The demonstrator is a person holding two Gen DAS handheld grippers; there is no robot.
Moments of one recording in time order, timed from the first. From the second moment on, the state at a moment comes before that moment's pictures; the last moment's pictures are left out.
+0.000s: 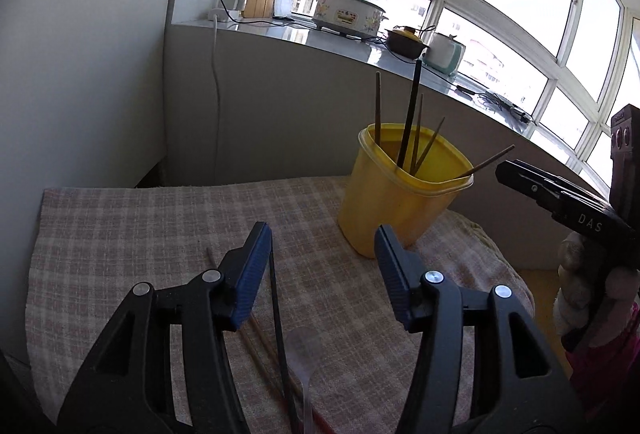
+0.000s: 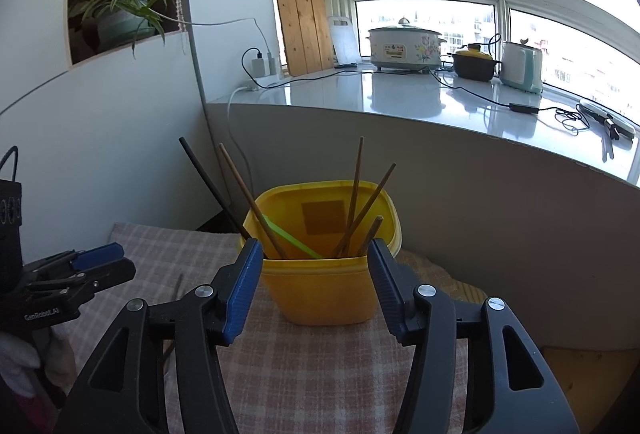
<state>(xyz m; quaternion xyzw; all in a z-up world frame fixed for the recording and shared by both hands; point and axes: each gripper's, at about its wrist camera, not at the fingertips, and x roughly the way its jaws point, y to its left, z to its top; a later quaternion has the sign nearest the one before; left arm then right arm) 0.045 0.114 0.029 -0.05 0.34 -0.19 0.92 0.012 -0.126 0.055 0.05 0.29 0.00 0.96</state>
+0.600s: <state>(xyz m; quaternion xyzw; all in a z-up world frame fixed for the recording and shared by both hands) 0.034 0.179 -0.023 -0.09 0.41 -0.13 0.90 0.023 -0.071 0.005 0.05 0.37 0.07 0.92</state>
